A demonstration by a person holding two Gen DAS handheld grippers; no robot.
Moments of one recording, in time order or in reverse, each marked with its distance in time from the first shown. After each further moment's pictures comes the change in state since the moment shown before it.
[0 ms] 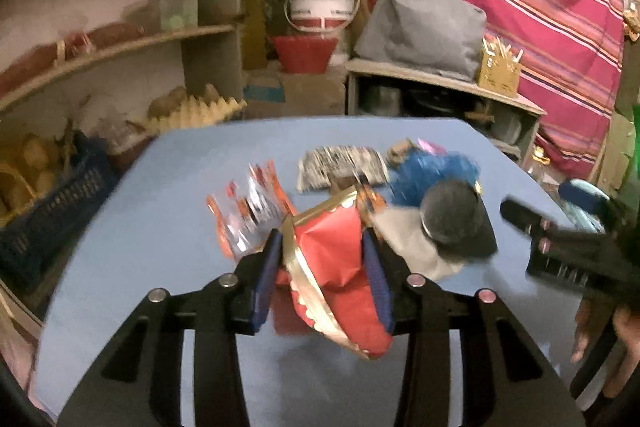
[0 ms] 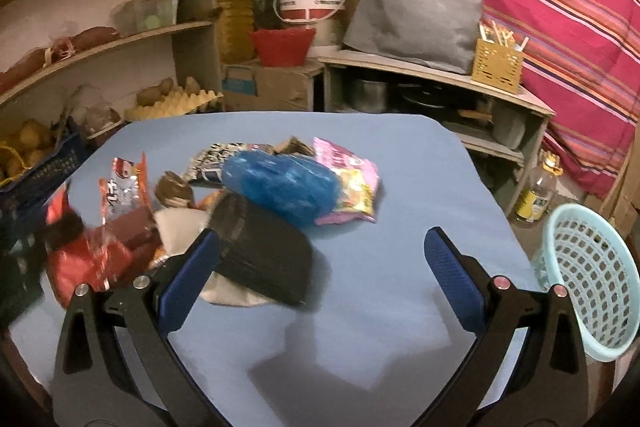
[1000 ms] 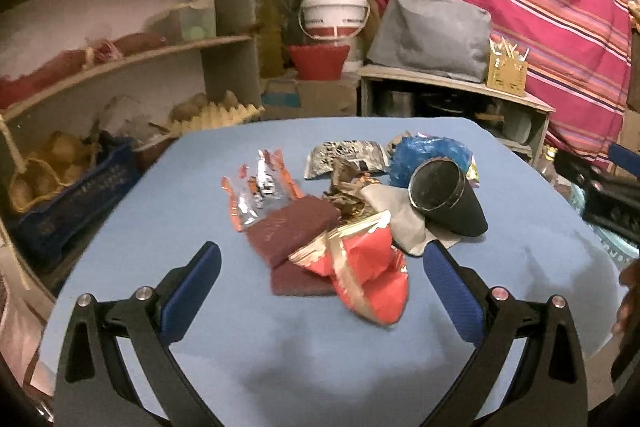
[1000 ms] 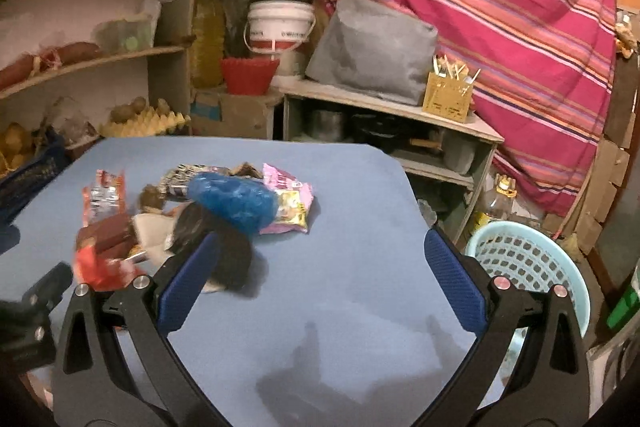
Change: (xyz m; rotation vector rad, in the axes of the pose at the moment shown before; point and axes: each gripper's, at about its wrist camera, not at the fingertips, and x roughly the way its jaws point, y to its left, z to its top) left arm -0.024 -0.025 -0.036 -0.005 -0.013 0.064; right arm -0.053 -0.030 -0.001 -0.032 -0.076 -0.152
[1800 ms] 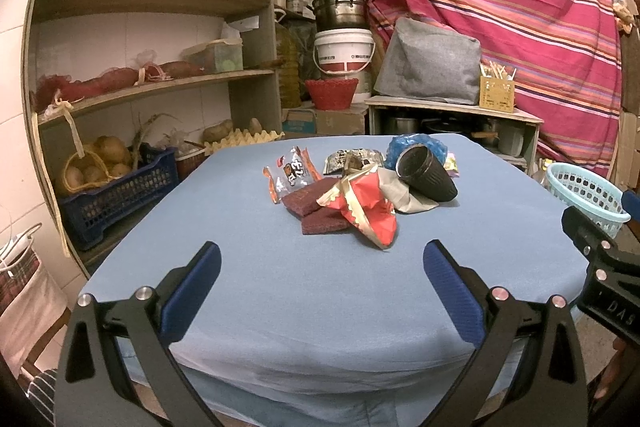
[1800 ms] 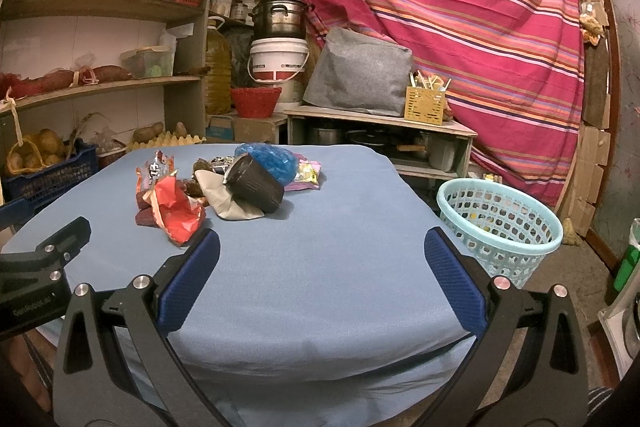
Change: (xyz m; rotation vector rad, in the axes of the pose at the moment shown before) left arm -0.115 0.001 -0.074 0.007 -0.160 0.063; right arm -0.142 0.021 -0.113 0.079 -0.165 -0.007
